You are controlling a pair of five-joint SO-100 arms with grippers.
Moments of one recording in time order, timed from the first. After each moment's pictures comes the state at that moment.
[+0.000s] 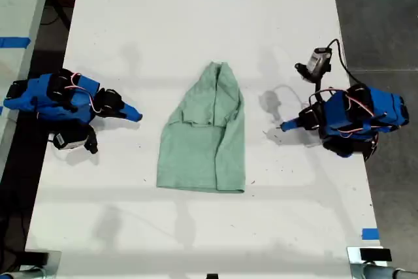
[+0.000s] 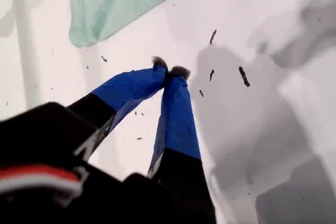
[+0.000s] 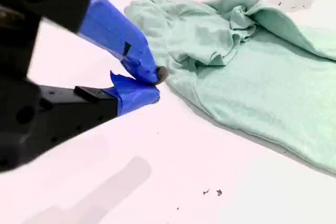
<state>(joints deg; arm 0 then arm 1) -4.2 206.2 179.5 66.7 -1.8 0.3 200.2 158.9 88.6 -27.3</state>
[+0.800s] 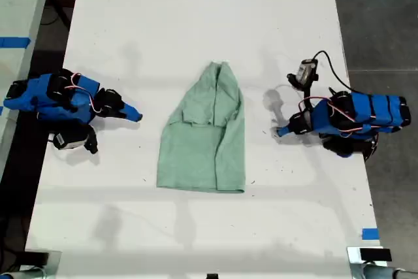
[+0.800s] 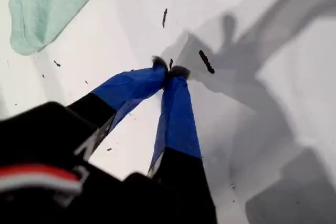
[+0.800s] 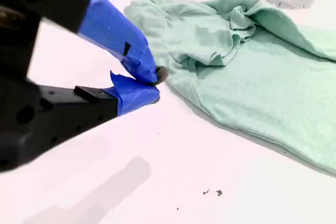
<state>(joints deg) -4.2 206.2 179.5 66.7 -1.8 3.3 200.2 174.1 80.4 -23.1</state>
